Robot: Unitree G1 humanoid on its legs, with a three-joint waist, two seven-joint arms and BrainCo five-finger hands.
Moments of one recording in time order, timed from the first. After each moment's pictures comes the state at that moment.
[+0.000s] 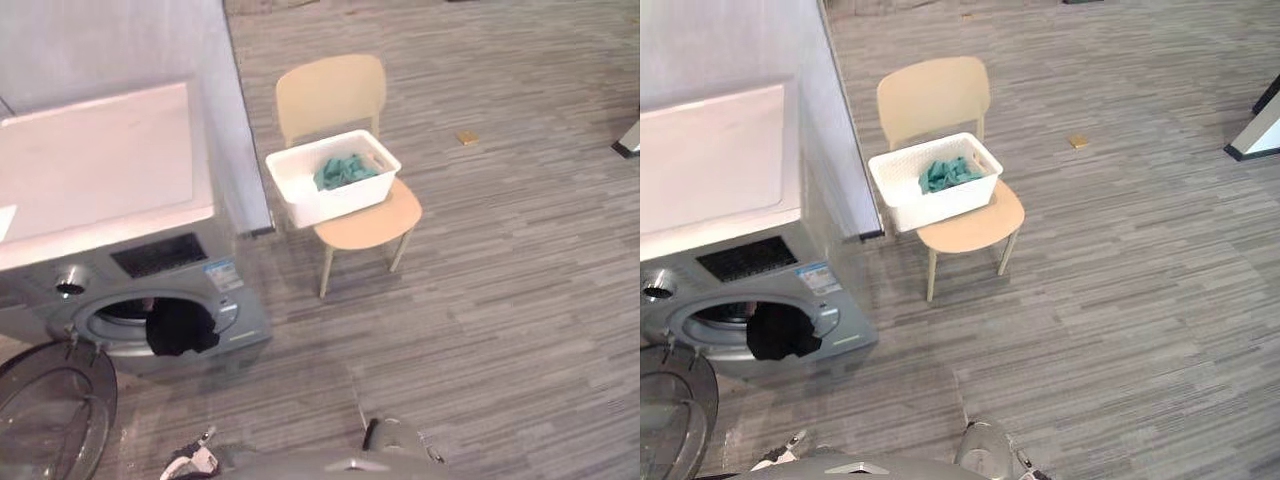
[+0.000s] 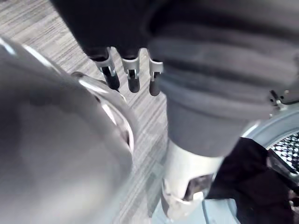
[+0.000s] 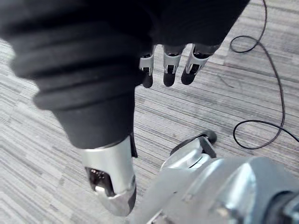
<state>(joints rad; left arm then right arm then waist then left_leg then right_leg) 0.07 -0.08 0.76 0.99 -0.12 0.10 0.19 0.12 0.02 -0.71 0.94 0.23 0.09 -0.20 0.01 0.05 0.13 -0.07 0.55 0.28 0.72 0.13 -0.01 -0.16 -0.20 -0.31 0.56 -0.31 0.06</state>
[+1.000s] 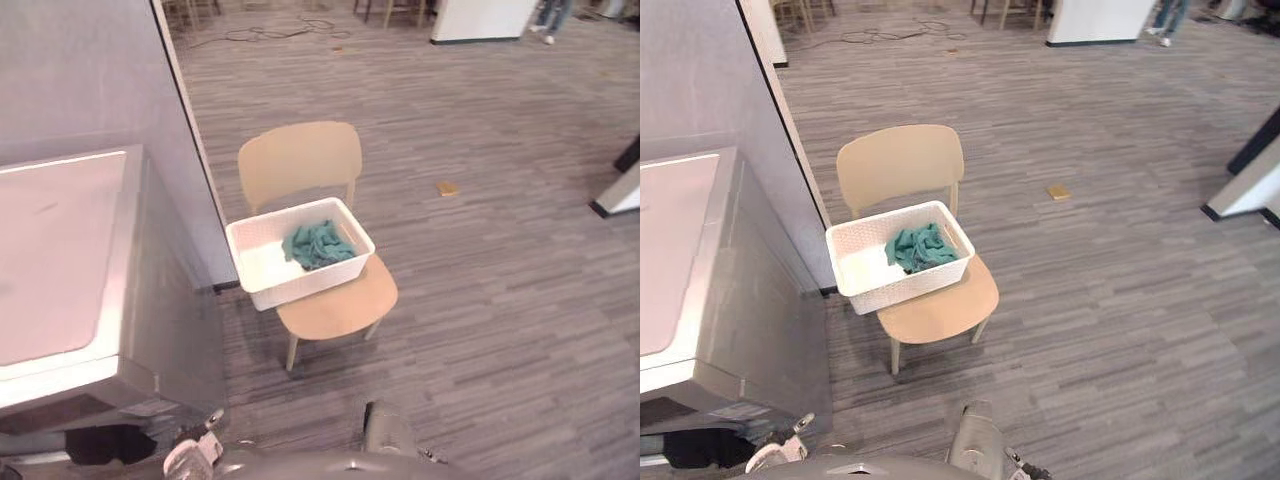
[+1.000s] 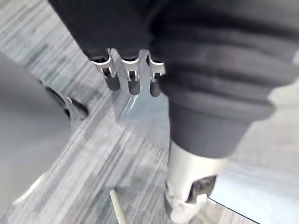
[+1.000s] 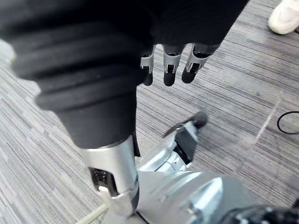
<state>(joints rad) 0.05 -0.09 0.59 0.93 -0.11 0.07 0.17 0.18 0.04 -0.62 0.91 0.17 0.09 -0.16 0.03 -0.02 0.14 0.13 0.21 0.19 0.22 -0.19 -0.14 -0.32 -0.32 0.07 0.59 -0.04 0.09</state>
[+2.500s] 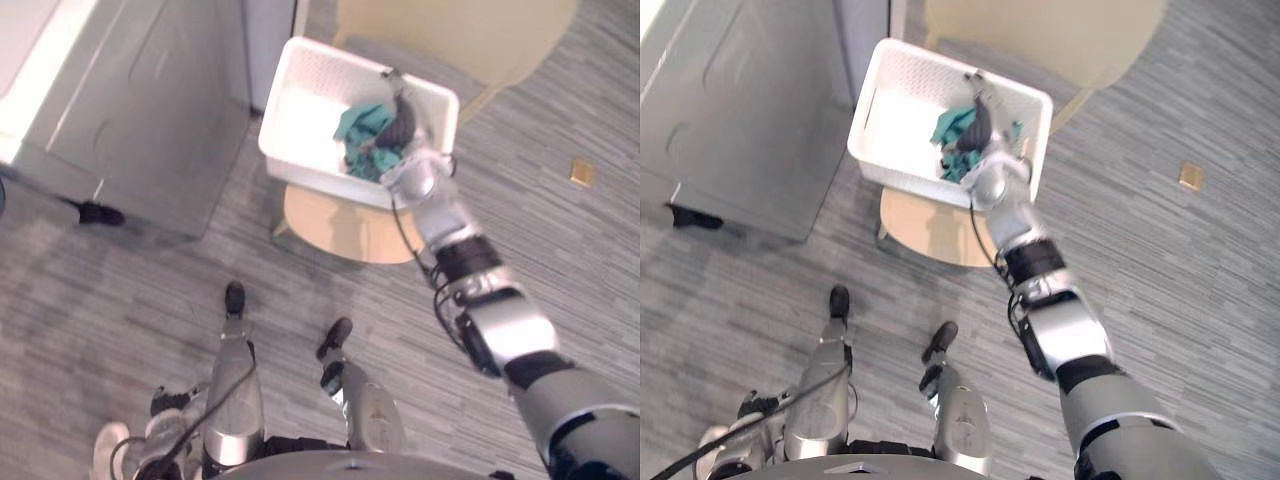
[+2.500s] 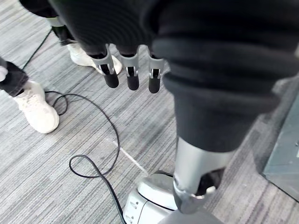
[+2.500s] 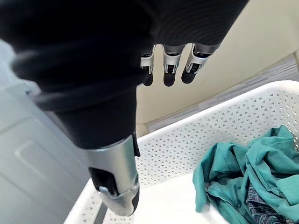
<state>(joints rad) -0.01 0.09 0.31 0.90 -0.16 0.07 0.29 -1.09 -0.37 0.23 0.73 -0.41 0.12 -0.23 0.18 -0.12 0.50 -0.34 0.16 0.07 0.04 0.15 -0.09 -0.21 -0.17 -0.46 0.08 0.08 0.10</state>
